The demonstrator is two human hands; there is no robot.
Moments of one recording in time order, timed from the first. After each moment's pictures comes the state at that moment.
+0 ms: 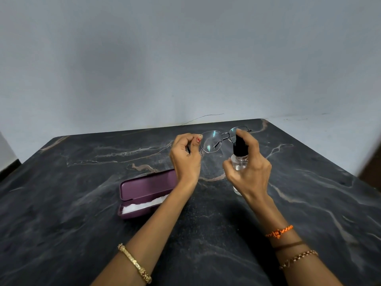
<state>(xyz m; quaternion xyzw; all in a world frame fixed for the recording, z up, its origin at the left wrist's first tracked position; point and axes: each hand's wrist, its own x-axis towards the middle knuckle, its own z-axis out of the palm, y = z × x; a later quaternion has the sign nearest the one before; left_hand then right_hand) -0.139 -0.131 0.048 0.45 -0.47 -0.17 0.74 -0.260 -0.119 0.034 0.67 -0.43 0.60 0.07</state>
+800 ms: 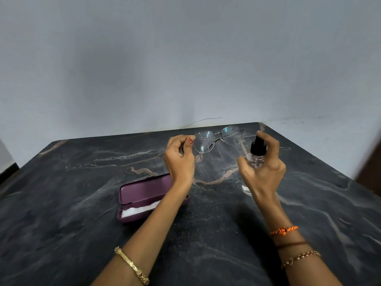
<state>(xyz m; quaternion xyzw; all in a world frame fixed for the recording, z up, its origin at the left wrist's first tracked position) -0.131 -0.133 0.050 0.44 -0.45 -0.17 0.76 -0.276 -0.122 0.040 0.57 -0.48 0.67 0.07</state>
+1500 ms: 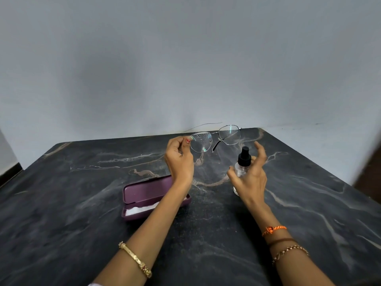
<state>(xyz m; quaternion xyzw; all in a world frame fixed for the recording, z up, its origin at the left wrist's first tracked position) -0.128 -0.134 0.054 0.44 -0.41 -0.19 0.77 -0.271 -0.128 0.012 0.63 -0.50 0.60 -0.02</state>
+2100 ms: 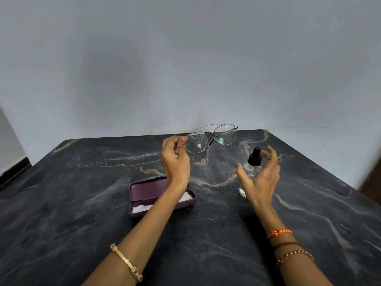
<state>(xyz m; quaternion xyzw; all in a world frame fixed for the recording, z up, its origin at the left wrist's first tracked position) -0.107 -0.121 0.055 0.44 -0.42 -0.15 0.78 -0.275 -0.133 0.004 0.57 -0.52 0.63 -0.01</state>
